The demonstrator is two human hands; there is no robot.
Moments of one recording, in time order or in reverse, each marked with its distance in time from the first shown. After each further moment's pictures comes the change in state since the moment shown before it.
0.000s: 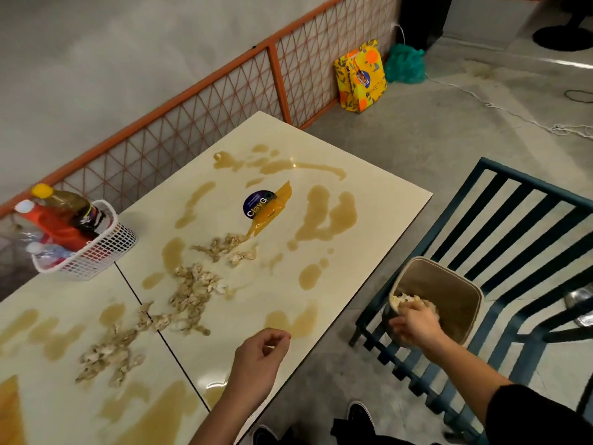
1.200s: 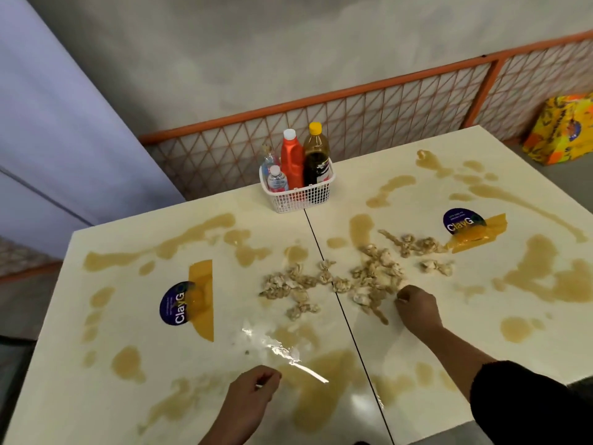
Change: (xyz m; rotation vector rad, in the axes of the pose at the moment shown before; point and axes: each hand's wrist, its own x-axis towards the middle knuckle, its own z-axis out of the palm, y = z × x) left_hand -0.100 -0.275 -0.263 -0.237 0.299 -0.347; right_hand -0.072 -0.055 0.416 -0.931 -0.088 -0.754
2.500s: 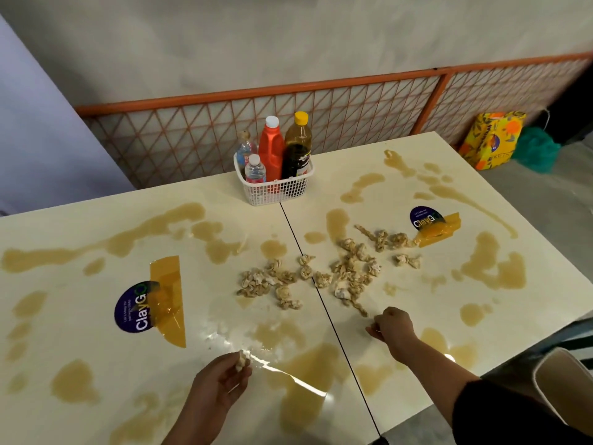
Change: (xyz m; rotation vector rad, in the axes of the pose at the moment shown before) left_hand 0.058 -0.029 -0.028 -0.996 -0.139 -0.395; right_hand -0.058 -0.019 0.020 0.722 0.024 0.582
